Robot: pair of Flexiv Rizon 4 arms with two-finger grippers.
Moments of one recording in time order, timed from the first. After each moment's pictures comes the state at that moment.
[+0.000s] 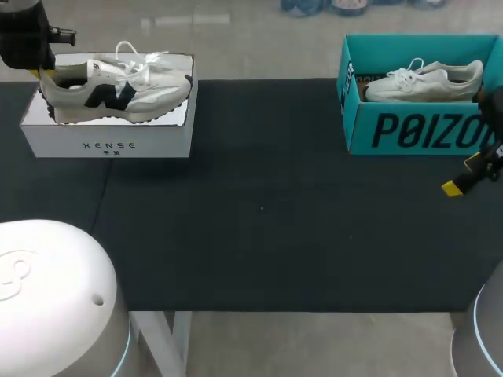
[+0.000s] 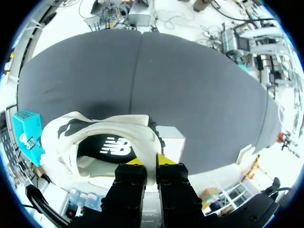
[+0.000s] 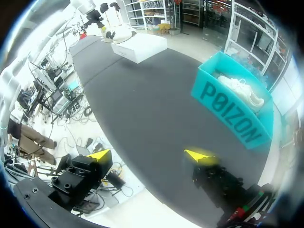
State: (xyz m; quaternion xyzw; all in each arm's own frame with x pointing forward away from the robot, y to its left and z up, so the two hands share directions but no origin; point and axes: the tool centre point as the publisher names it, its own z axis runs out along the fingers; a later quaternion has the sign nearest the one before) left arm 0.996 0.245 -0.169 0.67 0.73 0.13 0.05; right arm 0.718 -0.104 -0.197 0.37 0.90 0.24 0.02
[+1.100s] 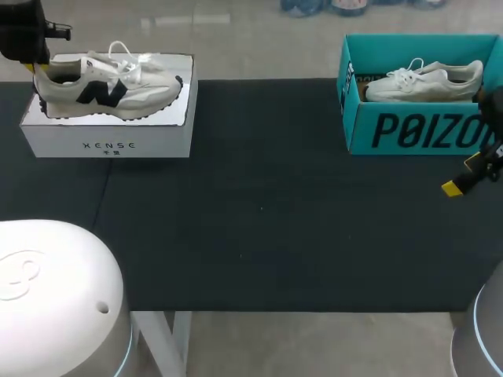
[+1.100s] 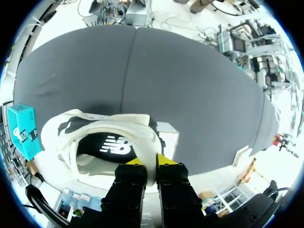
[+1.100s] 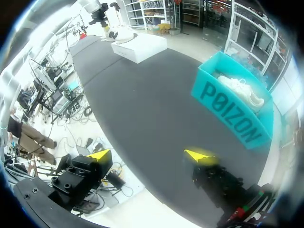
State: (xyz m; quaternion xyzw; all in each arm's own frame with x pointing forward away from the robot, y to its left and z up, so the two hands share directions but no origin) left arm 1.022 0.263 -0.177 0.65 0.74 0.13 0.02; right arm 0.718 -0.104 -0.197 0.37 0.90 0.24 0.02
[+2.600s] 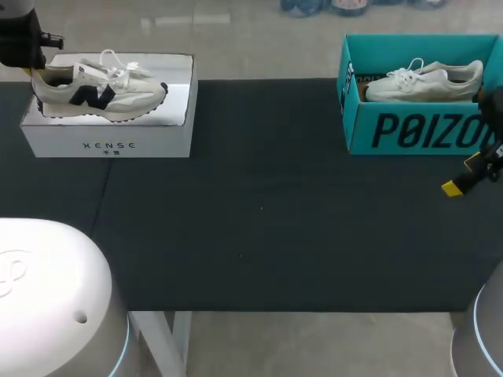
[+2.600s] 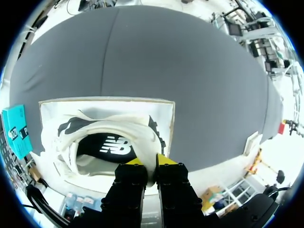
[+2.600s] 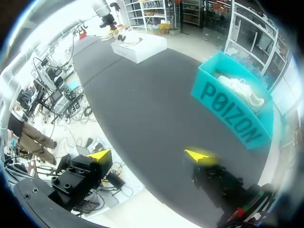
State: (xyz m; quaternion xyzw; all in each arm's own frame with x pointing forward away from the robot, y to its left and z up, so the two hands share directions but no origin) left arm 1.103 0.313 -0.248 0.68 0.72 0.13 0.03; right arm 0.718 -0.104 -0.197 0.37 0.90 0.24 0.02
